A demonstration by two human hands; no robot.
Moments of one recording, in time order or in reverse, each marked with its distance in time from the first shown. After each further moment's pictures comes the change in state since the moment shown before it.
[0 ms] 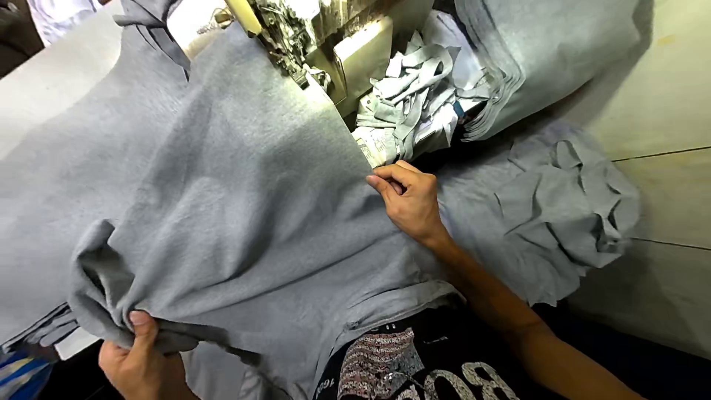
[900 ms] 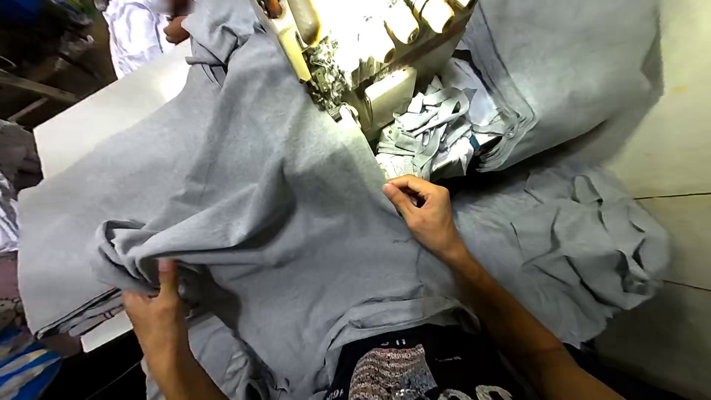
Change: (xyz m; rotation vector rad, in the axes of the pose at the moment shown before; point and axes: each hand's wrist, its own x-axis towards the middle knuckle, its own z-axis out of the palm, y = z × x) left_hand 0.054 0.004 0.023 0.318 -0.011 0.076; right_hand 0.021 -0.007 -0.006 0.205 -0.115 0.076
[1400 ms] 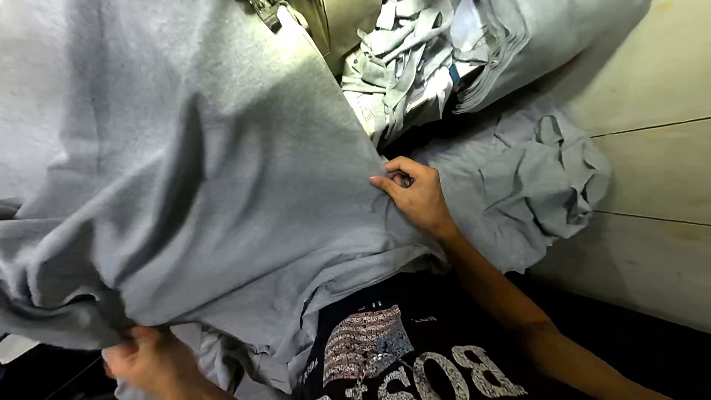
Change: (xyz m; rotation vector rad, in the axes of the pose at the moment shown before) left_hand -0.099 -0.077 -0.018 -0.259 0.112 -0.138; right_hand -0.061 0.037 -0.024 -0.161 -0.046 0.159
